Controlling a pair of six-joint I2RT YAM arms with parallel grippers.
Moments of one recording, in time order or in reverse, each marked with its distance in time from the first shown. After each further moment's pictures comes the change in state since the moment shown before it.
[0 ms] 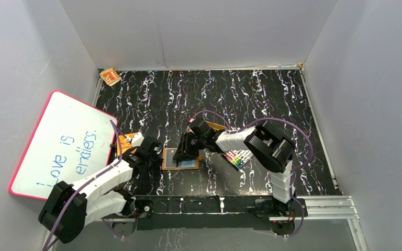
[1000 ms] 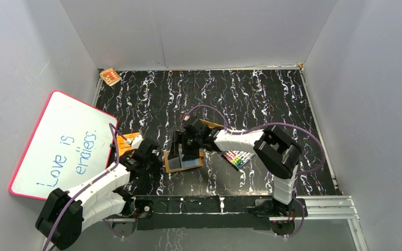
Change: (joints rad) left arm 0.003 -0.068 -0.029 -0.021 0.051 0.017; right arm 0.061 -0.075 0.098 -0.238 0.130 -0.123
